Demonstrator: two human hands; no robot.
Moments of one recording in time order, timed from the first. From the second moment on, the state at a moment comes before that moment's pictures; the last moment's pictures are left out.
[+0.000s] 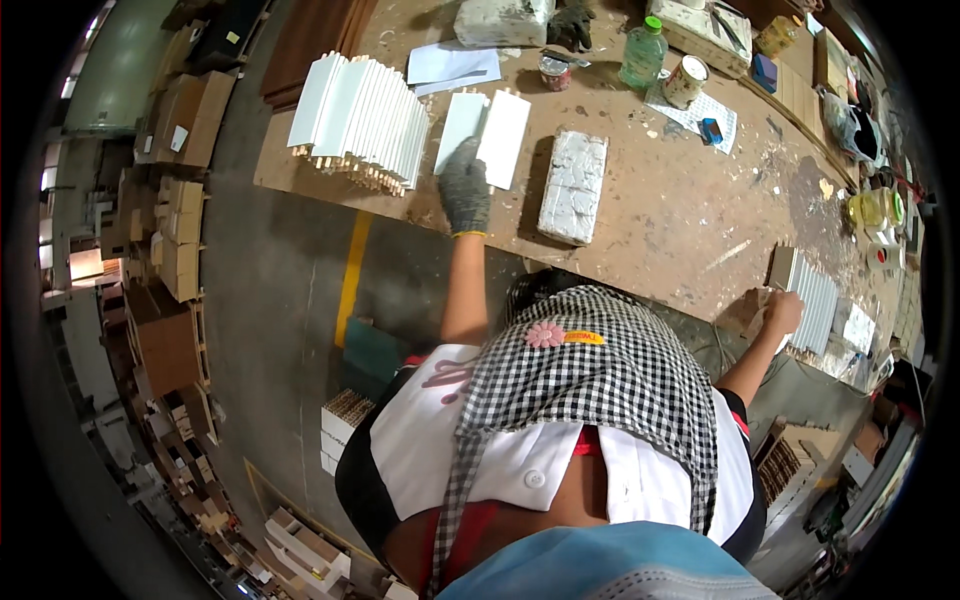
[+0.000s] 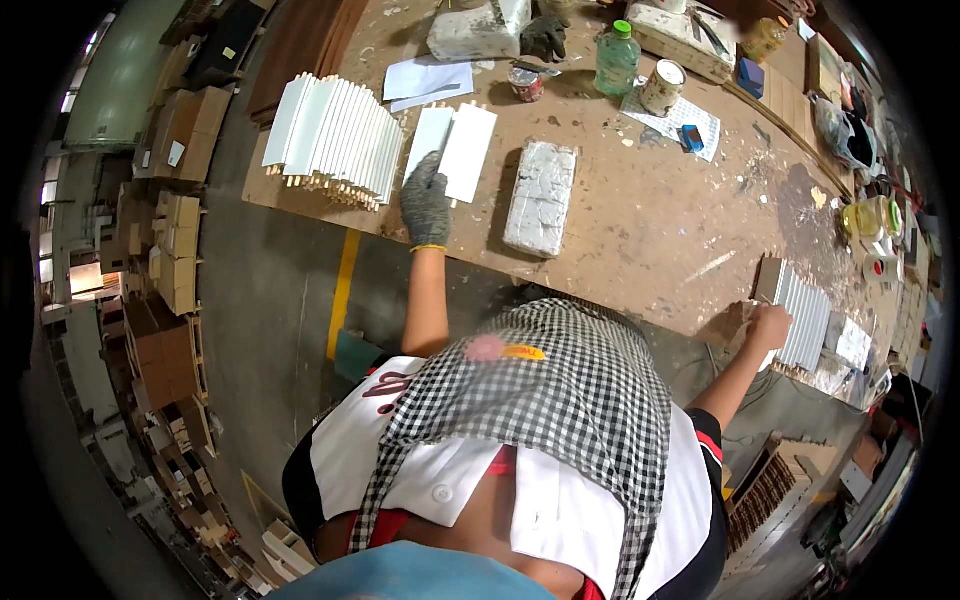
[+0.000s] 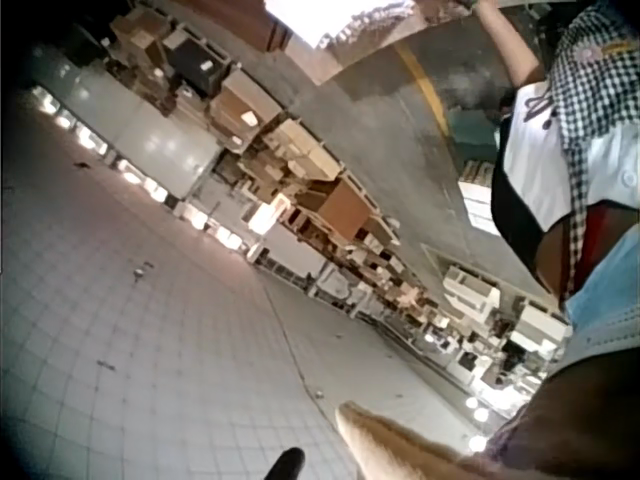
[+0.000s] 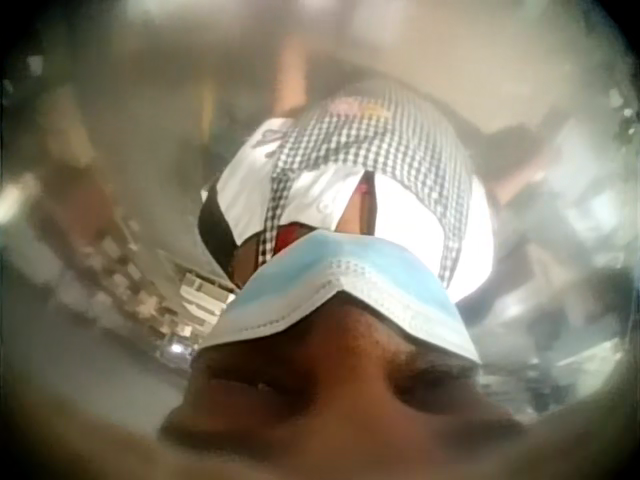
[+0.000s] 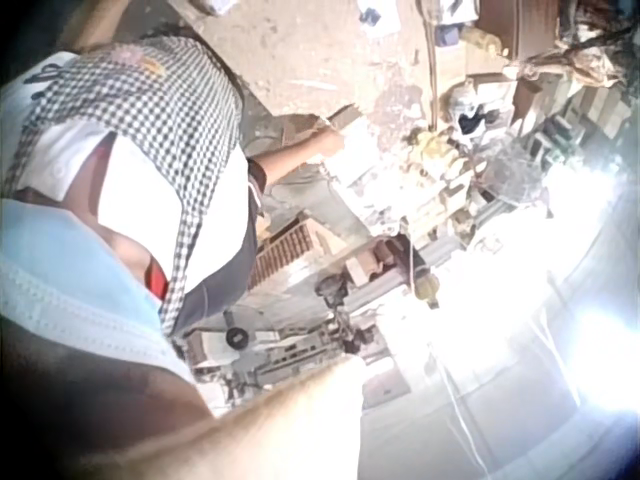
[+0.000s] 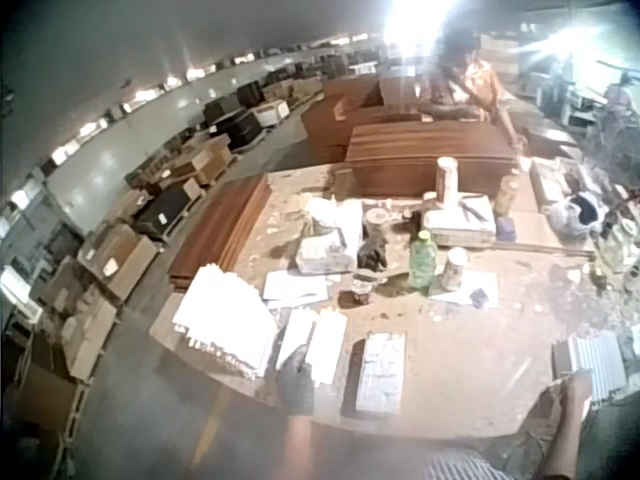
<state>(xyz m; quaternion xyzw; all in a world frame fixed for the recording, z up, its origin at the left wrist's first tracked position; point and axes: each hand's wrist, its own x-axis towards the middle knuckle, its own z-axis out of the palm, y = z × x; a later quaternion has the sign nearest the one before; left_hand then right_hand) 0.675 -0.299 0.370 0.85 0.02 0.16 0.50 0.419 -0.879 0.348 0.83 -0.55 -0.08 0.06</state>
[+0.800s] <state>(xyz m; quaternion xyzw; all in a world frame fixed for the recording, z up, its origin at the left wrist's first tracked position) 0.631 -0.303 0.381 0.94 -0.18 0.24 0.19 0.599 -0.617 0.358 0.84 -0.12 -0.17 -0.50</state>
